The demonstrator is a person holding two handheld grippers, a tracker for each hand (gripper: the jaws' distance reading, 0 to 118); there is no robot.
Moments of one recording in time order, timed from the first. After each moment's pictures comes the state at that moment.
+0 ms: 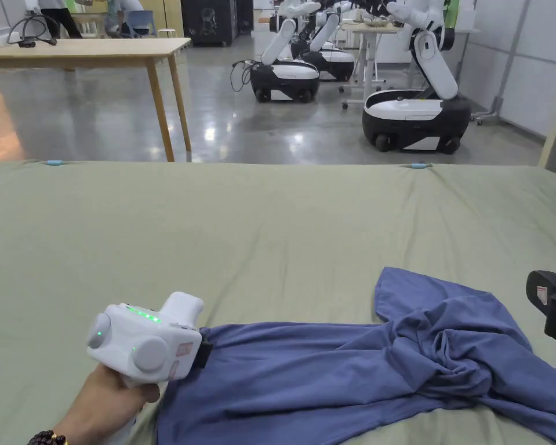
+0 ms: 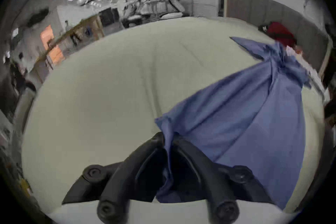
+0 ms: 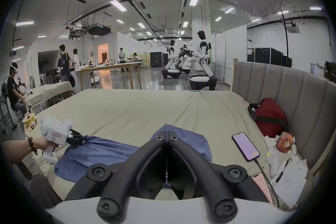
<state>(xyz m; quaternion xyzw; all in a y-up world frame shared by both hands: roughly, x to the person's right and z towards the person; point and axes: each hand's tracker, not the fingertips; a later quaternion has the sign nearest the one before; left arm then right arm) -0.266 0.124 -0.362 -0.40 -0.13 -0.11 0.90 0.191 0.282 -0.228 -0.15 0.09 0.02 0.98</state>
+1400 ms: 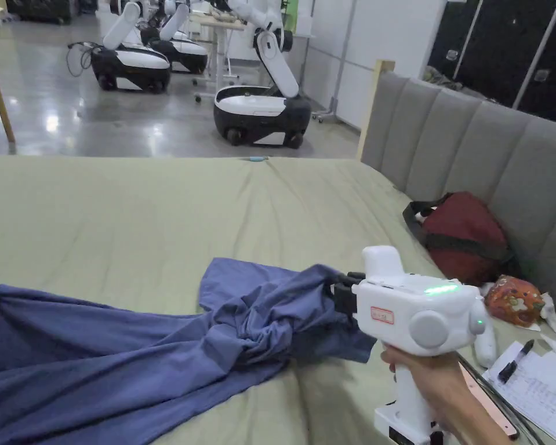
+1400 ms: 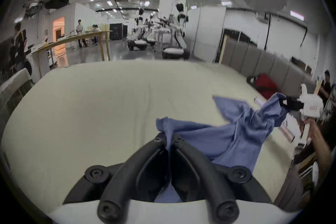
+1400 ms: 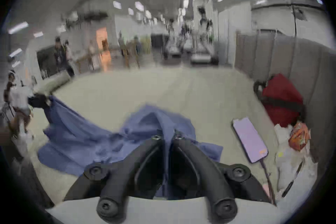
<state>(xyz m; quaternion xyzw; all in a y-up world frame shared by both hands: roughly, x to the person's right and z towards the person) -0.266 0.229 -0.330 -0.27 -0.13 0.04 0.95 0.289 0.221 -0.317 -0.20 0.12 -0.01 0.97</state>
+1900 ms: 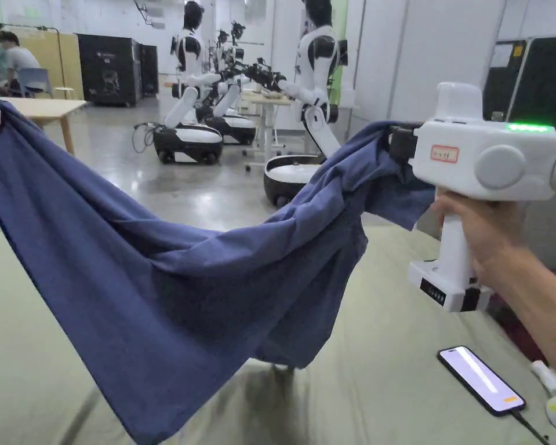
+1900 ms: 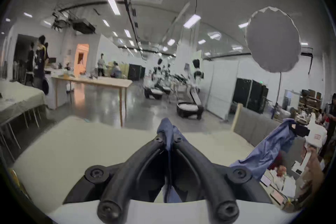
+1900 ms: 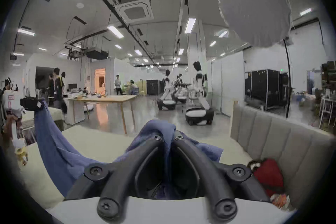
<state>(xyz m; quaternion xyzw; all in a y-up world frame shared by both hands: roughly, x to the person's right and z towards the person) -0.342 0.503 -0.407 -0.07 -0.04 0.08 0.99 0.217 0.483 -0.410 -0.02 0.07 0.00 1.00</state>
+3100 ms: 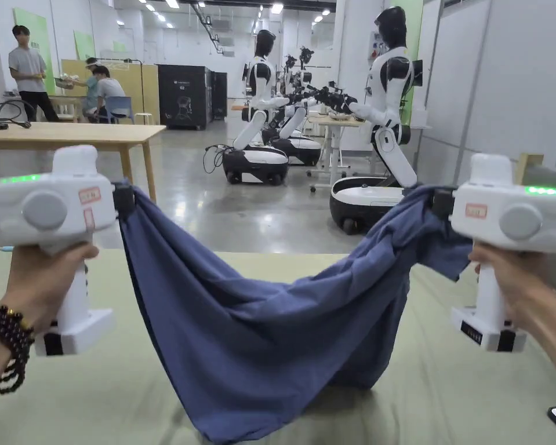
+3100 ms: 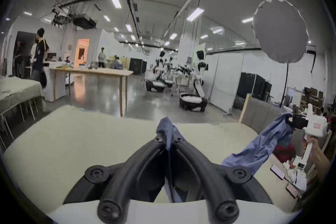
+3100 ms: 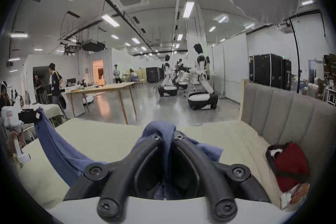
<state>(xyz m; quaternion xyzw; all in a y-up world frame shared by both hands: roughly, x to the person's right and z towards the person) -0.341 0.370 -0.478 -0.11 -0.05 0.09 0.99 0.193 0.378 -0.521 -0.09 0.08 -0.02 0.99</state>
